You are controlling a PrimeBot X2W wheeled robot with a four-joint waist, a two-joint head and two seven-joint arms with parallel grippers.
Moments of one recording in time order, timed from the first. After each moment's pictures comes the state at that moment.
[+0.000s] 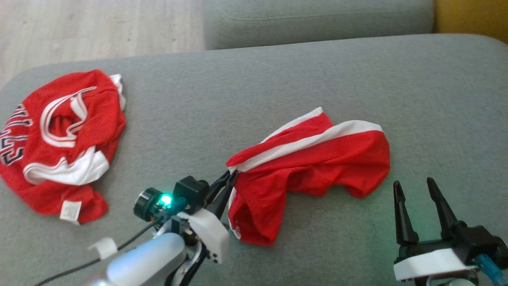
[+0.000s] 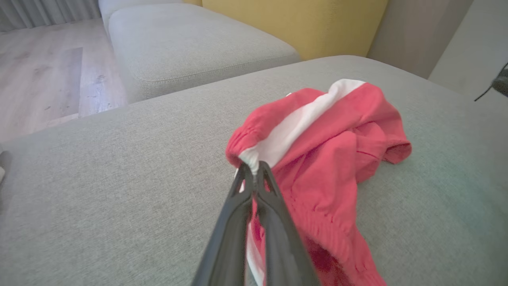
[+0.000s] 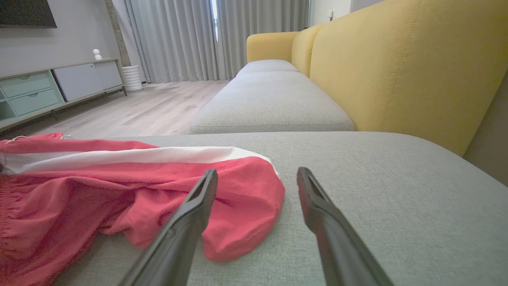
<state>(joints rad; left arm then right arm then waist) -0.59 0.39 -1.24 0.30 -0.89 0.24 -0.12 0.12 -0.04 -0.01 0.12 0.05 0.12 -0.26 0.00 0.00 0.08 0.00</state>
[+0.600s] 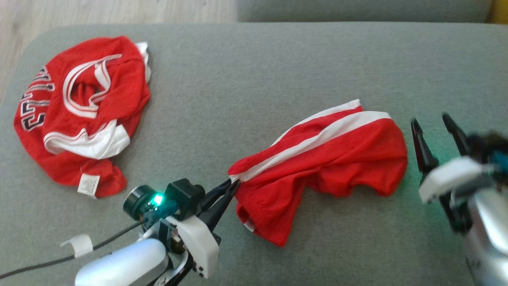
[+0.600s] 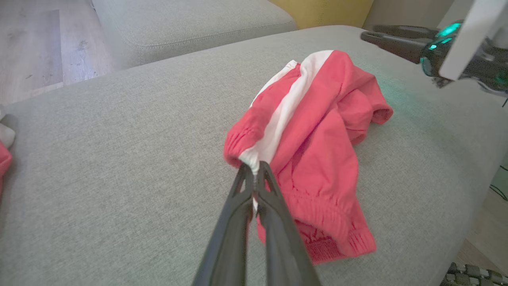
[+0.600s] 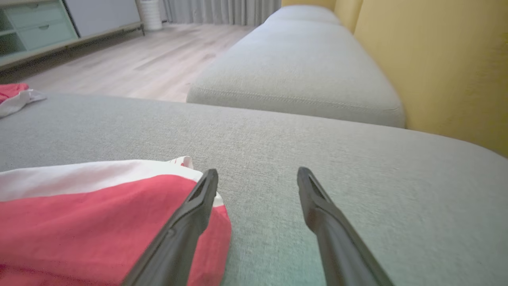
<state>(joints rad) -0.60 0.60 -1.27 -0.03 -0.87 0.24 0.03 -0.33 -0.30 0.15 0.53 0.25 0.12 -0.15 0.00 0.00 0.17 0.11</state>
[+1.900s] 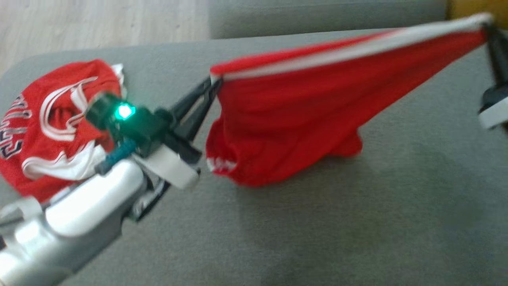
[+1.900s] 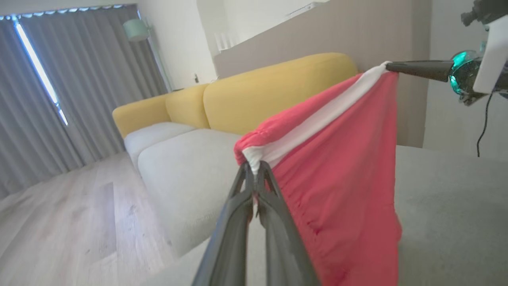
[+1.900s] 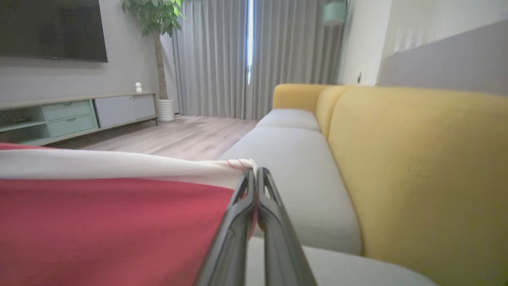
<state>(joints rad) -0.82 0.59 -1.15 0.04 -0.75 0.21 -0.17 -0.66 -0.67 0.56 0.52 0.78 0.12 -0.25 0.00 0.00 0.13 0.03</state>
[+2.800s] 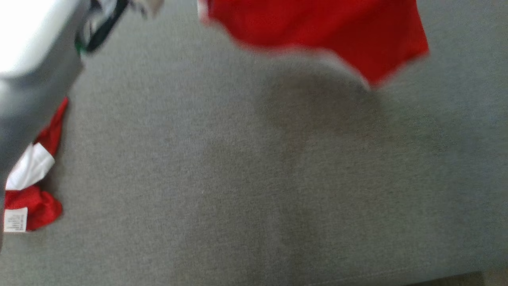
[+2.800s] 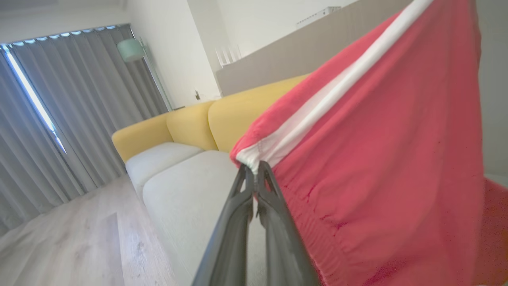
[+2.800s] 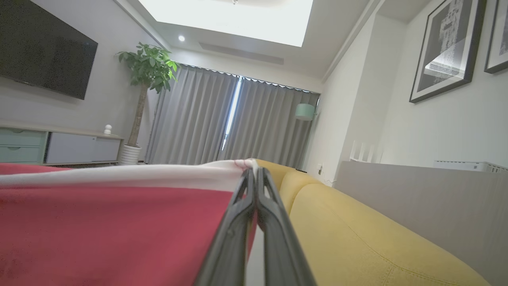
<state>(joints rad) -1.37 0.47 -1.05 0.46 -0.78 -0.04 -0.03 -1.13 -0.65 0.39 0.38 0.55 0.12 -0.16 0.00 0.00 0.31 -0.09</state>
